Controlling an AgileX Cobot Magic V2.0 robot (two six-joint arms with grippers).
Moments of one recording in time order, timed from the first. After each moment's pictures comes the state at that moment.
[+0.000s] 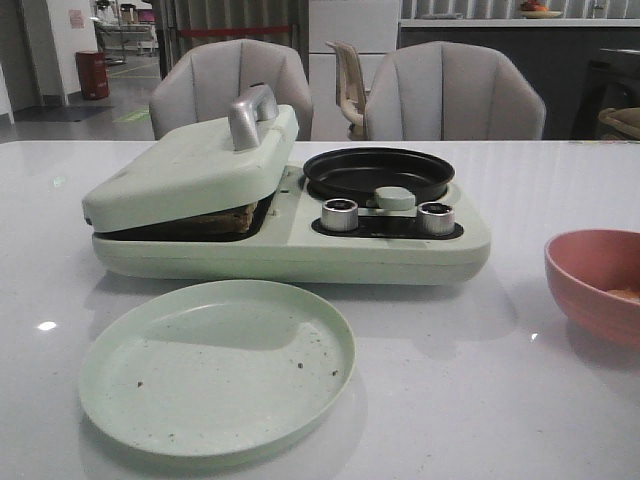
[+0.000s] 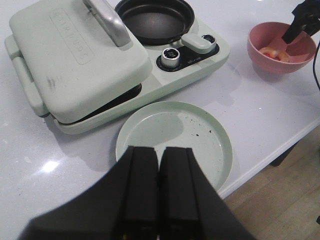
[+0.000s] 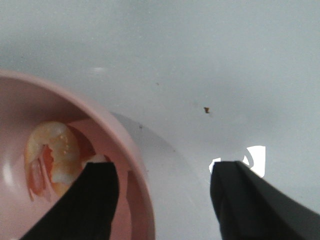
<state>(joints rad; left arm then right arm) -0.31 0.68 -0.73 -0.50 0.77 0.52 -0.23 1.74 -1.06 0.20 0.72 -0.17</state>
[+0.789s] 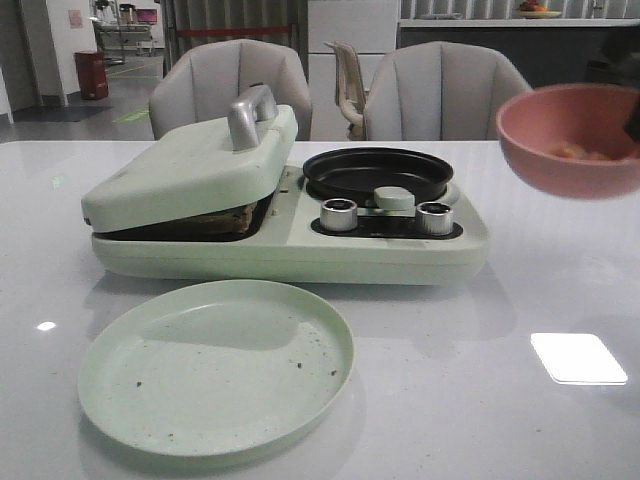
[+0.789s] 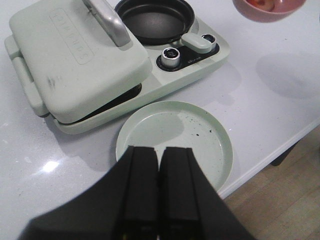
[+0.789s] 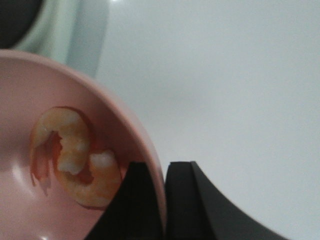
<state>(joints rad) -0.31 0.68 -0.73 -0.50 0.77 0.52 -0.03 1.66 -1.41 0.08 0.85 -0.25</state>
